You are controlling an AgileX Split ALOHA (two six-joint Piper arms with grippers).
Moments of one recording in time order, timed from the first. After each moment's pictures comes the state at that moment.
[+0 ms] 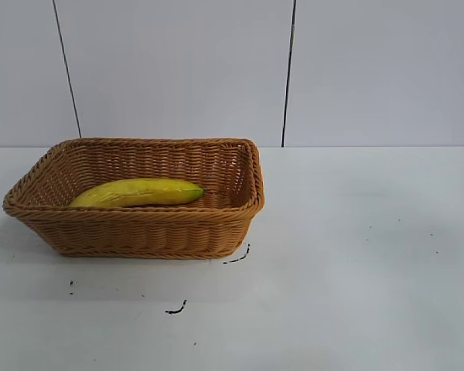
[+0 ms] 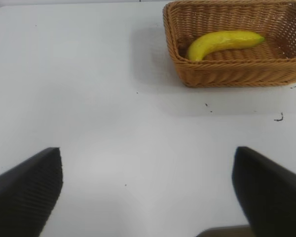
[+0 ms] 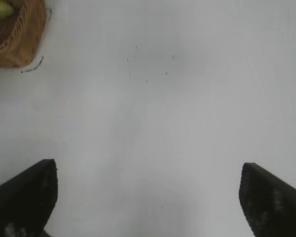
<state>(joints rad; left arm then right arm) -0.02 0.00 -0.50 -0.07 1.07 0.06 -0.09 0.21 -0.51 0.12 1.03 -0.18</state>
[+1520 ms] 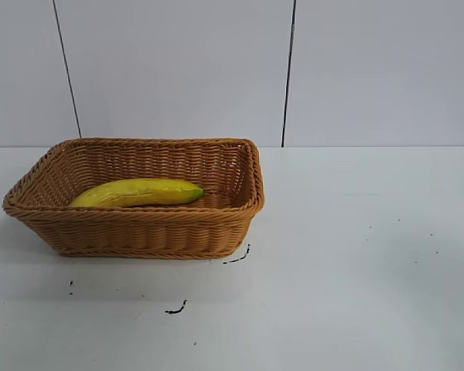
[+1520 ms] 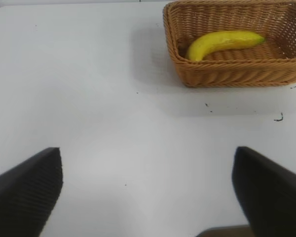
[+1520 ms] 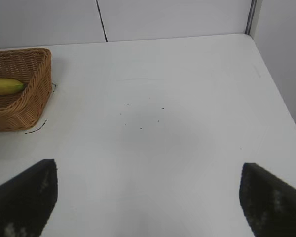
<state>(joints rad) -0.02 0.00 -0.50 -0.07 1.07 0.06 -0.02 0.00 -0.50 0.02 1.03 0.02</state>
